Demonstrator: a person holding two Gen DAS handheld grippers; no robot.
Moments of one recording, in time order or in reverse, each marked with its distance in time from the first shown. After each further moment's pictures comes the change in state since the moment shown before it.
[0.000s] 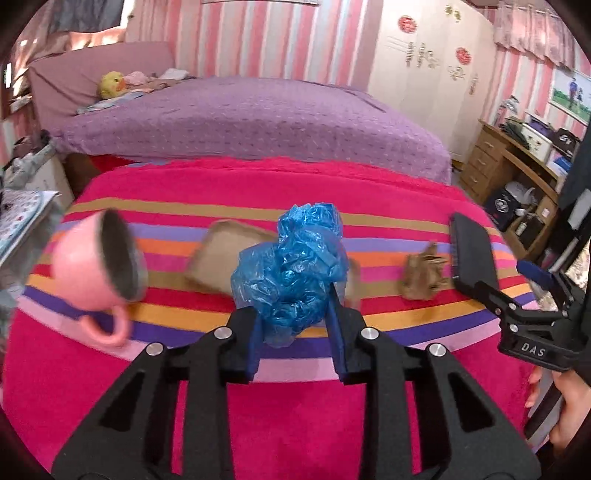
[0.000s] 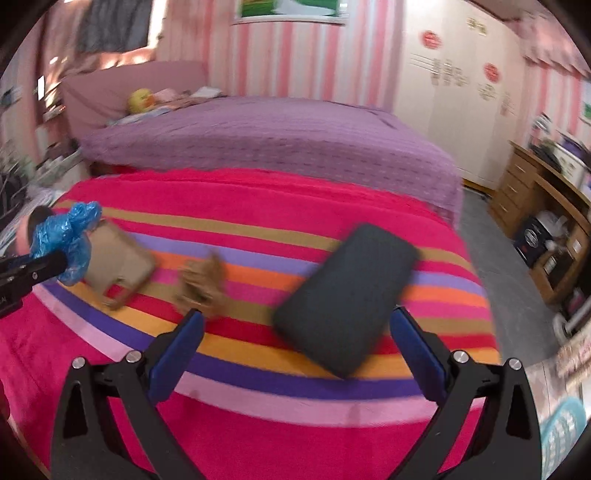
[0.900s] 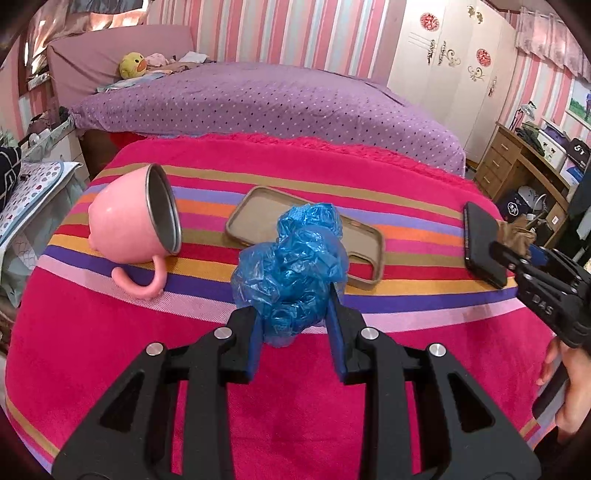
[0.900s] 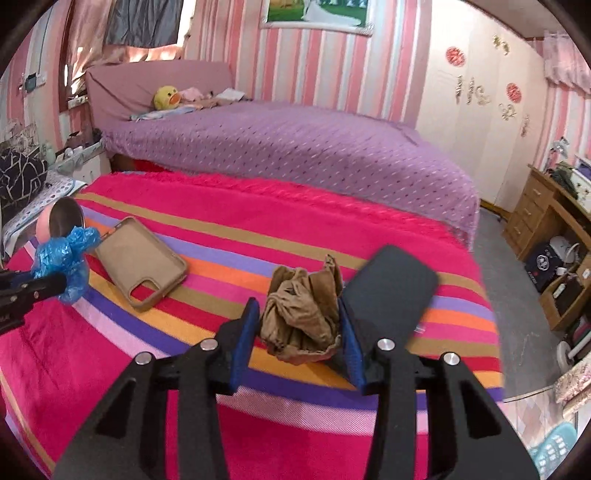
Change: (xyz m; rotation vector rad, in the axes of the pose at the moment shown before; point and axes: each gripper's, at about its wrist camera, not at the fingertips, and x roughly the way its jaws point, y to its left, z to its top) left arm -0.018 0.009 -0.019 -0.055 0.046 0.018; right arm -0.030 0.001 -0.001 -0.057 -0.039 0.033
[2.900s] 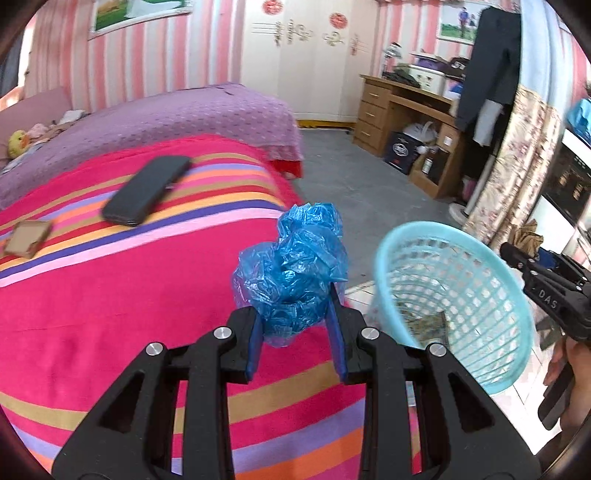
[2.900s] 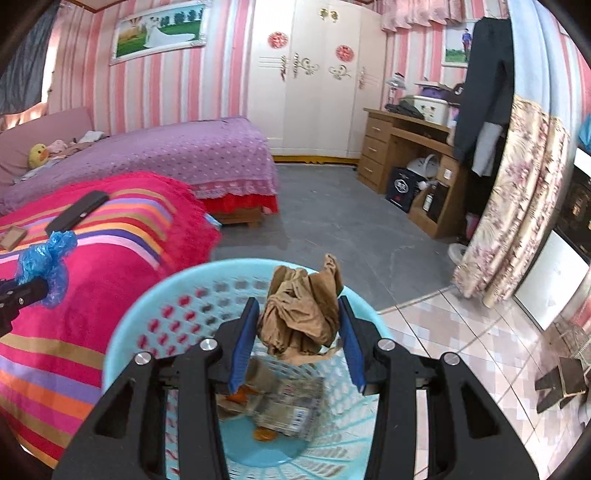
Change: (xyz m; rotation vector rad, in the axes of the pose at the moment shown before) left arm -0.055 -0.374 -0.149 0.354 -0.033 -0.292; right arm -0.197 -0.324 -0.217 0.342 -0.016 -0.416
